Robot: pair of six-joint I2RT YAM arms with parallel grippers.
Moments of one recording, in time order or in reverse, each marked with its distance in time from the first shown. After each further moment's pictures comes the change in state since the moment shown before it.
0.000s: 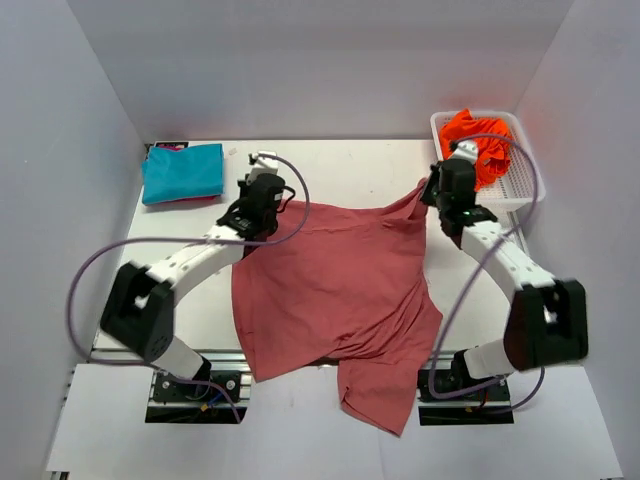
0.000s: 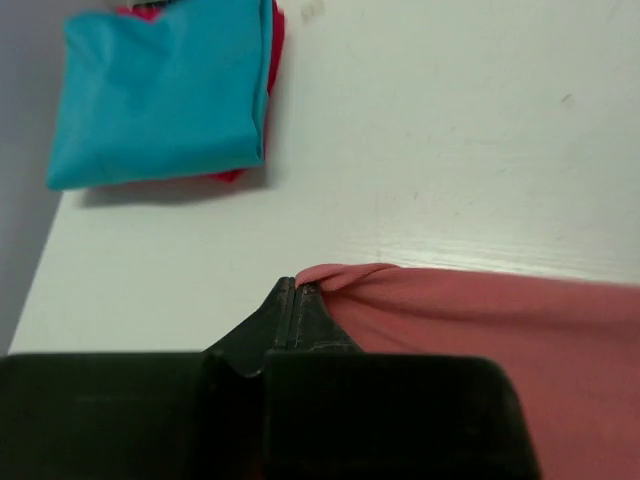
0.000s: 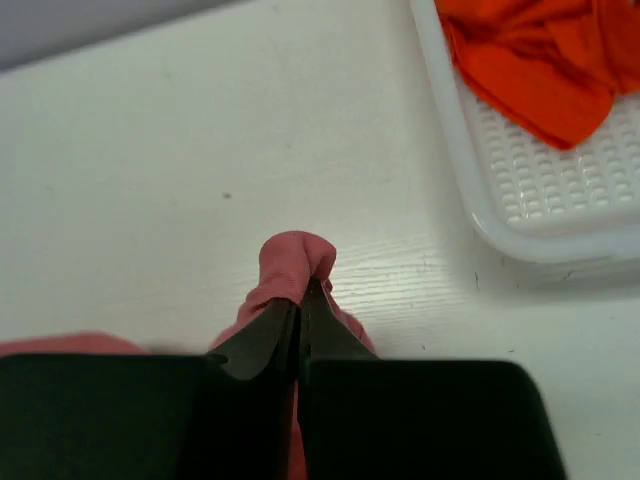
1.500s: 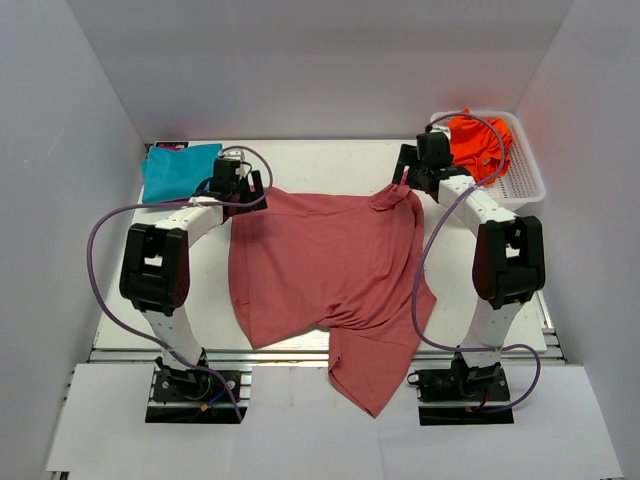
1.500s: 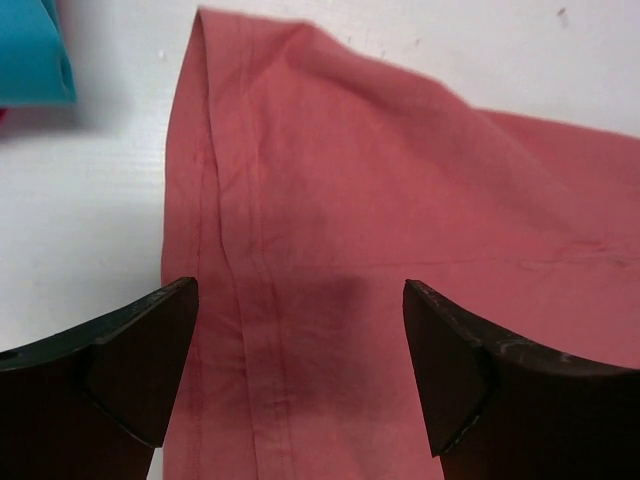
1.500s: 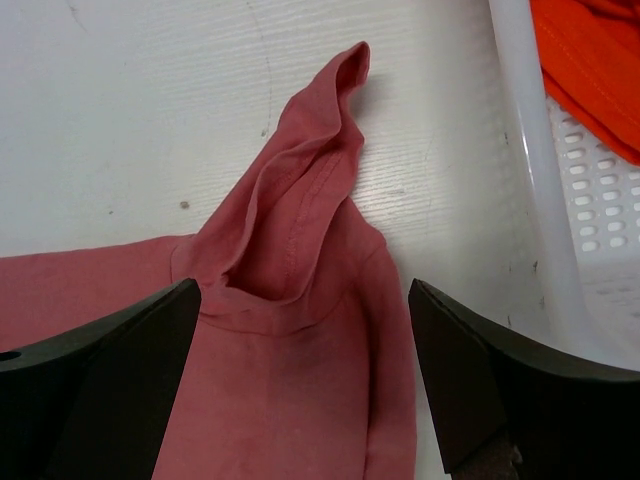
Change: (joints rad) left arm 0.386 0.377 0.170 -0.096 0.732 -0.255; right arm 0.000 0.518 0.448 -0.251 0.010 -0.003
